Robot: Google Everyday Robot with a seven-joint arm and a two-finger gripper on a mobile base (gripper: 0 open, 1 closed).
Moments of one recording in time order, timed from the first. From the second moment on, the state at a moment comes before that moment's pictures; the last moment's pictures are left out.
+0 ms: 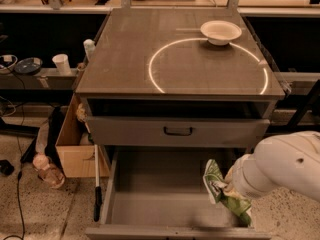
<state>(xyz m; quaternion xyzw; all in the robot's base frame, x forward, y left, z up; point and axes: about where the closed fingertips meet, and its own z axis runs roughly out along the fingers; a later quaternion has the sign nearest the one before) 0.401 -0.207 0.644 -0.61 0.78 -0.01 0.14</state>
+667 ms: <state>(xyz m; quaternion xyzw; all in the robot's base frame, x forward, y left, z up) 0.404 -0.186 0.591 -0.62 0.78 -0.01 0.13</state>
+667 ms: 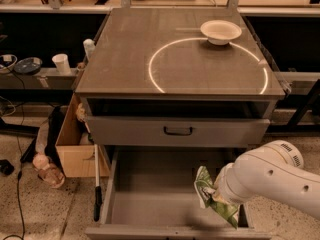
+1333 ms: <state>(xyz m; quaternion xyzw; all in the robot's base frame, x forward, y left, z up) 0.429 -0.143 0.566 -0.63 0.77 0.01 0.14</state>
